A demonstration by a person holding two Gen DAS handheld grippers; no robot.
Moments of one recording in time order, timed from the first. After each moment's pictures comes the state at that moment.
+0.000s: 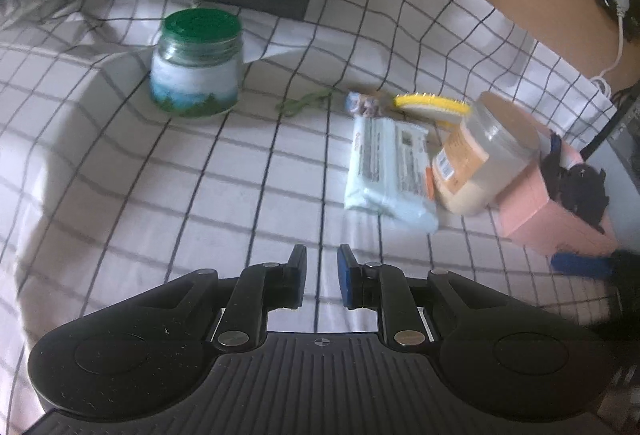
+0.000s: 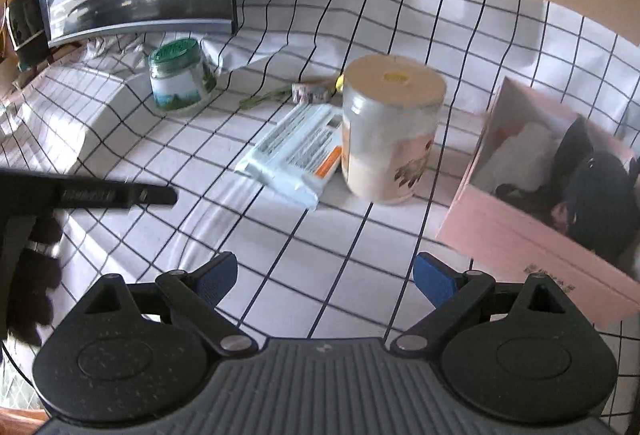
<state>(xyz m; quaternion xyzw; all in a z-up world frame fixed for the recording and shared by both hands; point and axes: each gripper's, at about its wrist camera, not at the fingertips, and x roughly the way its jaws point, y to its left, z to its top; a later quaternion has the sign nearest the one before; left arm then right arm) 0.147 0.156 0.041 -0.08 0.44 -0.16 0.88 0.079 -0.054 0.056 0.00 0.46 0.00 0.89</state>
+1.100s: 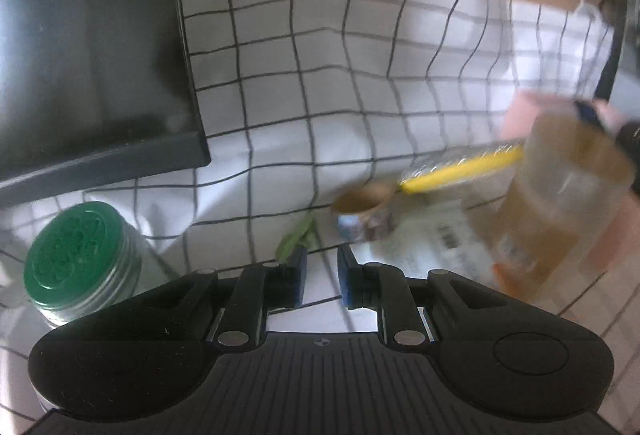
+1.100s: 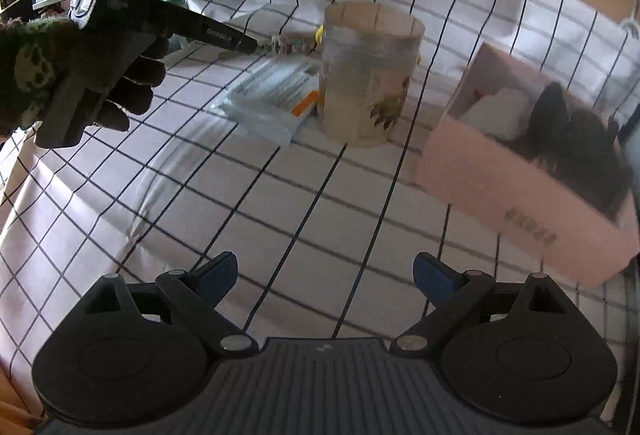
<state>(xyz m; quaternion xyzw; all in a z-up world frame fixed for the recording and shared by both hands) 0.266 0.106 0.020 0.13 0.32 -0.23 0.91 0.050 -0.055 0.028 -0.03 0.48 -0.03 0.88</state>
